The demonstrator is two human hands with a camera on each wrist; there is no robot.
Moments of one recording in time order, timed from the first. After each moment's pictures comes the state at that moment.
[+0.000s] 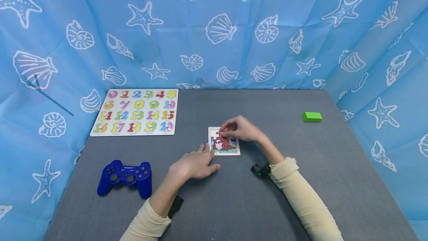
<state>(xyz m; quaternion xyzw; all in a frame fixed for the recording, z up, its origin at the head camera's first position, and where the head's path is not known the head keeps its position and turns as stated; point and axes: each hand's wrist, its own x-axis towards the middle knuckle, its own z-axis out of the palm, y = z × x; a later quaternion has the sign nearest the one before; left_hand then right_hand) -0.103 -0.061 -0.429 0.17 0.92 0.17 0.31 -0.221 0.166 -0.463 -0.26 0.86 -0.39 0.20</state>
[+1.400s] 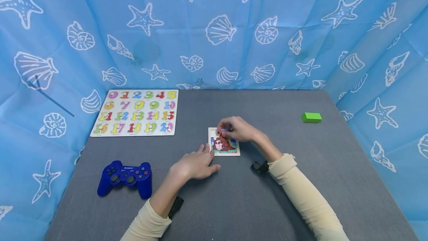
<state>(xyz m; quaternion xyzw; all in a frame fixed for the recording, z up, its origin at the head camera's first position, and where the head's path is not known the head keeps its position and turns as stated) -0.102 -0.061 -0.429 0.17 0.92 0.17 0.31 -0.225 0.155 -0.455 -0.34 0.86 -0.33 0.17</state>
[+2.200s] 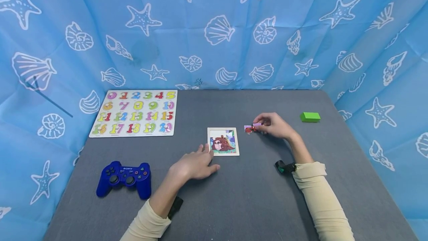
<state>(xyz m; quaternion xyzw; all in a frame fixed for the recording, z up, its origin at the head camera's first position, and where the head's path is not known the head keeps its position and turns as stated) -0.099 -0.061 -0.428 0.16 0.92 0.17 0.30 -0.228 0.277 -0.462 -0.18 0.88 -0.42 0.15</state>
